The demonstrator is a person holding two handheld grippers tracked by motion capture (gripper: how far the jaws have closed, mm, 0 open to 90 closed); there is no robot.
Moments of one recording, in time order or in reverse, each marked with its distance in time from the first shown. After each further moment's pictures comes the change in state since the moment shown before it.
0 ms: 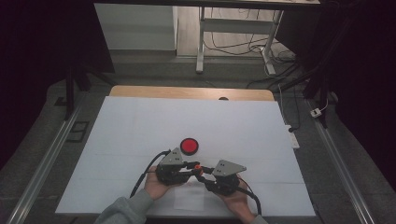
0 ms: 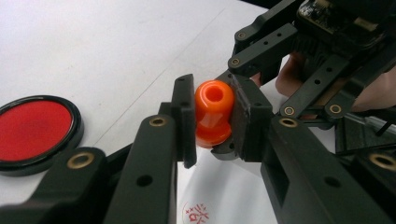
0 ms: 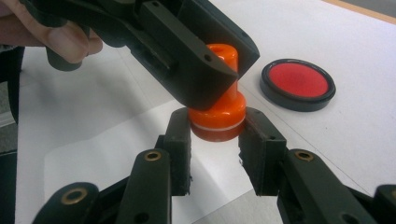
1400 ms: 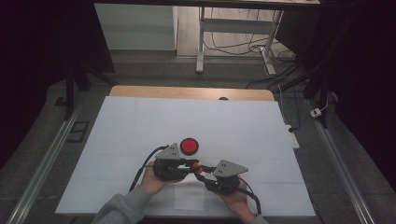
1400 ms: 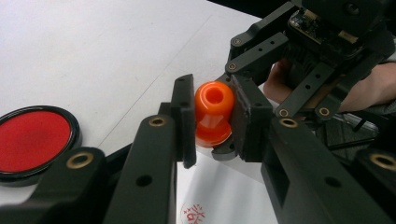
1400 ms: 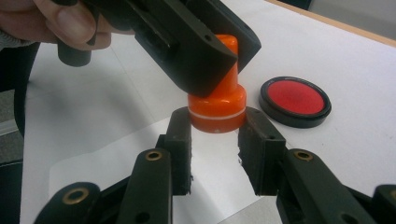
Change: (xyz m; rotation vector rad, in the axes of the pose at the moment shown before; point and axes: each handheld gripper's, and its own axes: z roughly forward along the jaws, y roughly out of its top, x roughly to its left) left arm 0.008 0.009 -0.009 0.012 -0.059 0.003; right arm 0.002 0.003 -0.003 -0.051 -0.002 -0.016
